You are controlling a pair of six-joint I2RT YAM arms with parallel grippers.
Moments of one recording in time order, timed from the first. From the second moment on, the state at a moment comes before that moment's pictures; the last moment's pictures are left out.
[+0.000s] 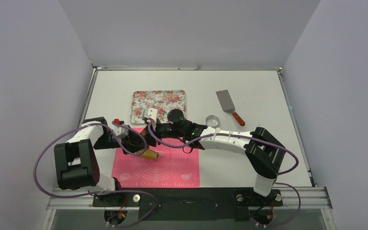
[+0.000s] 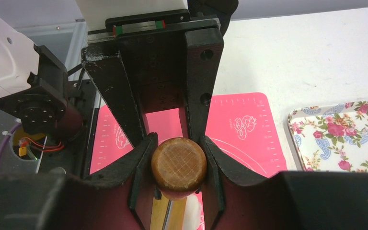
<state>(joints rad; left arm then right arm) 0.16 1.46 0.77 -1.50 1.46 2.08 1.04 1.77 1.18 0.38 -0.49 -0.04</state>
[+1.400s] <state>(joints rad) 0.22 1.30 0.86 -1.40 1.23 1.91 1.06 1.81 1.23 0.27 -0.39 -0.19</state>
